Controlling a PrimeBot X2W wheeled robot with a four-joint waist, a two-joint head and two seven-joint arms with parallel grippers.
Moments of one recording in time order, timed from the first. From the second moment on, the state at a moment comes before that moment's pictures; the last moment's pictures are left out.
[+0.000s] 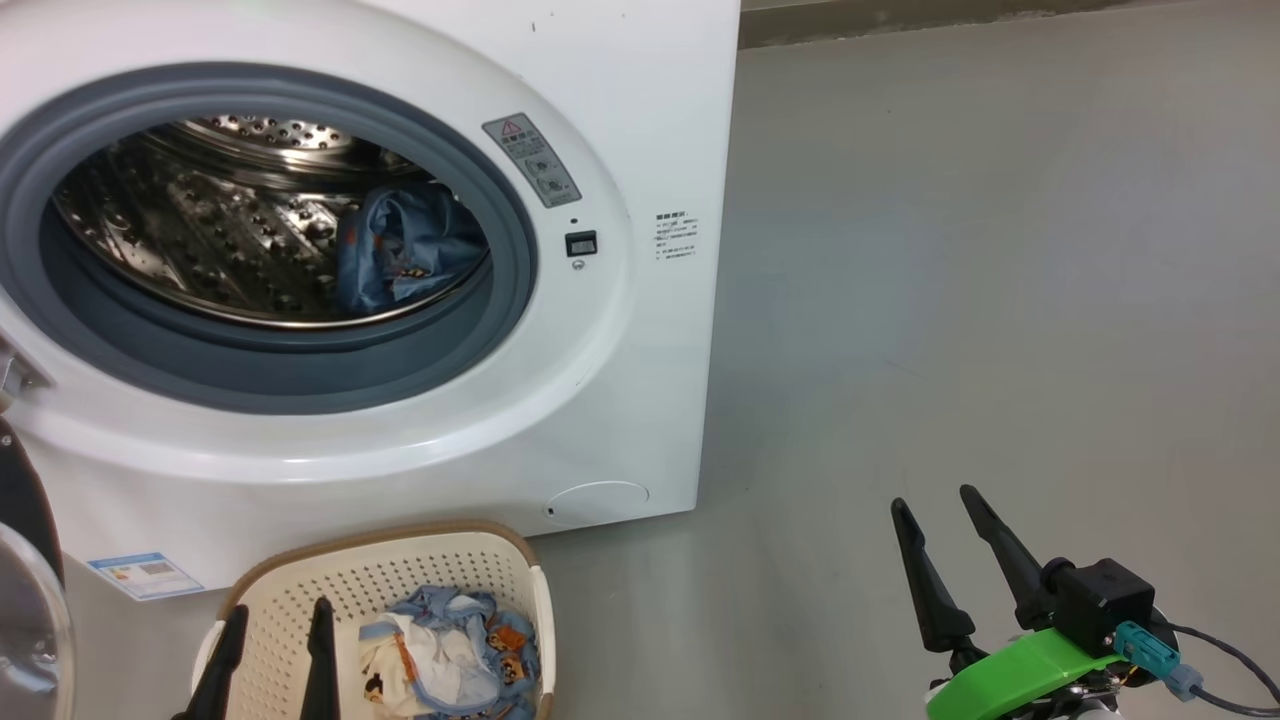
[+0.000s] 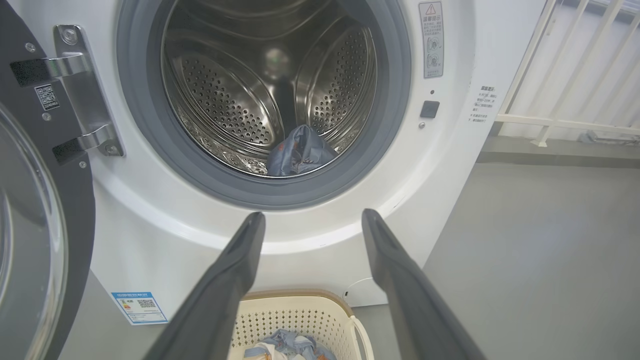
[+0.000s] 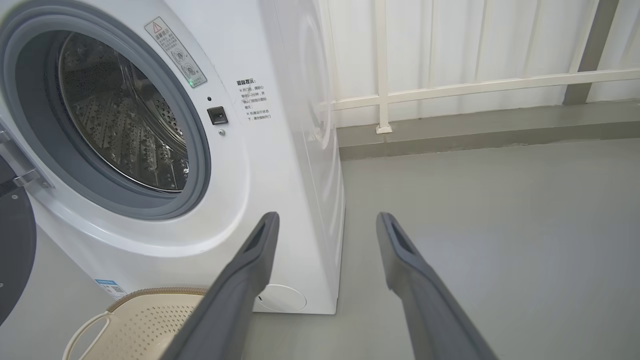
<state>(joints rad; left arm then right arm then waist) 0.17 0.04 0.03 -0.02 -0.20 0.05 -0.26 -0.08 -0.05 0.06 0.23 0.21 0.13 -0.25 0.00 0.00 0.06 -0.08</state>
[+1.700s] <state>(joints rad) 0.02 0.04 0.04 0.12 -0.28 0.06 -0.26 -0.11 -0.05 0.07 0.22 0.19 0.13 -0.25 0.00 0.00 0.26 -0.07</state>
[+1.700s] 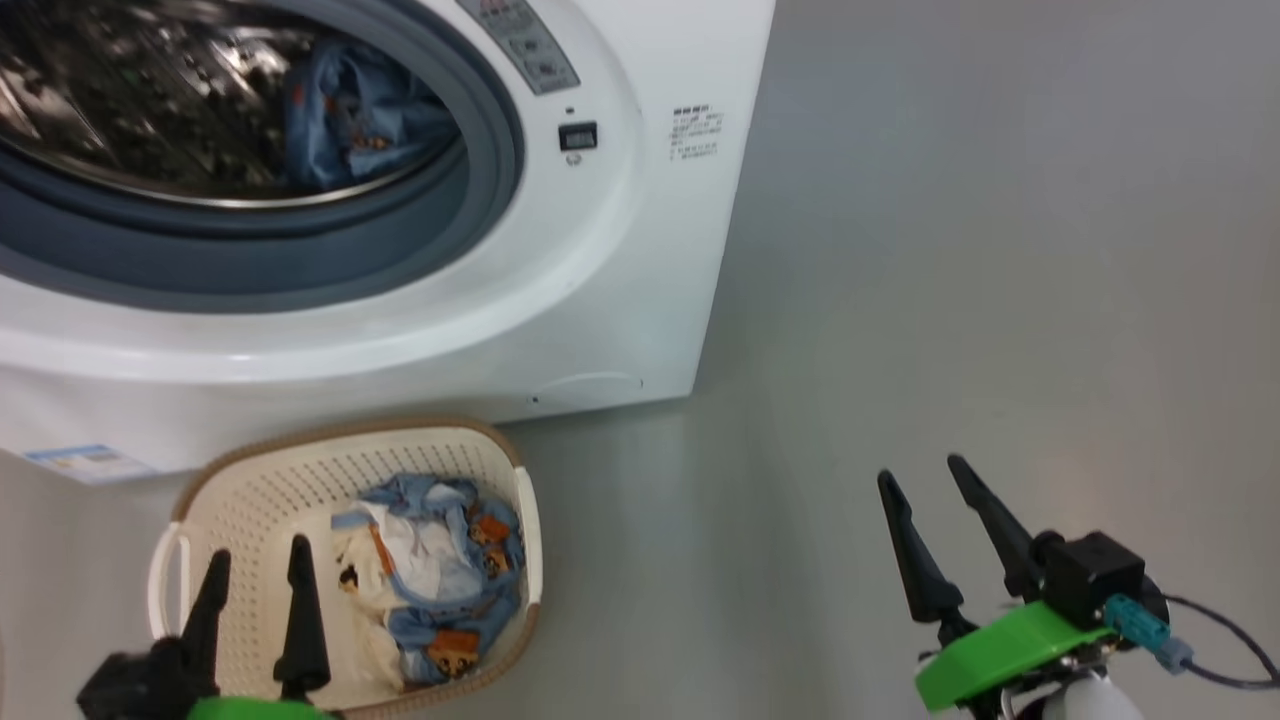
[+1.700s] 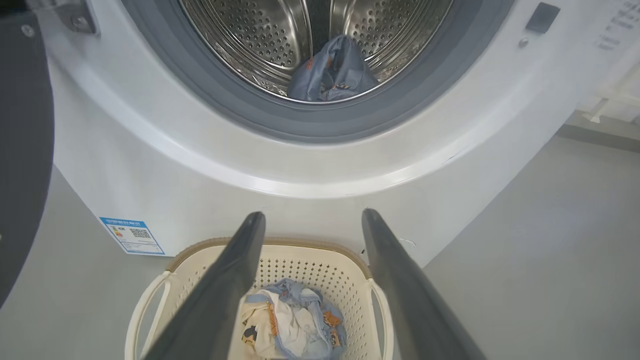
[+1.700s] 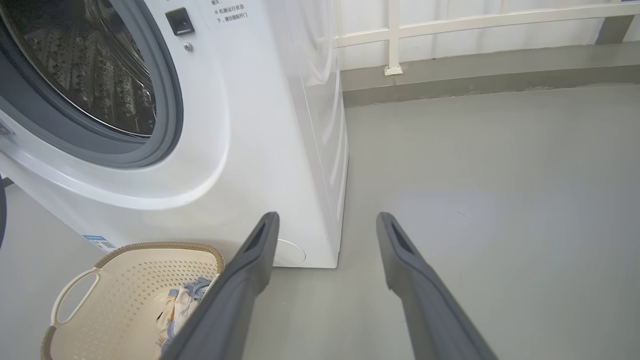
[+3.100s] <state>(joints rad) -0.57 0.18 0.18 0.84 -0.19 -0.12 -0.25 -0.37 -0.05 0.18 0.12 0.33 0.13 -0.25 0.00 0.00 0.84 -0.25</state>
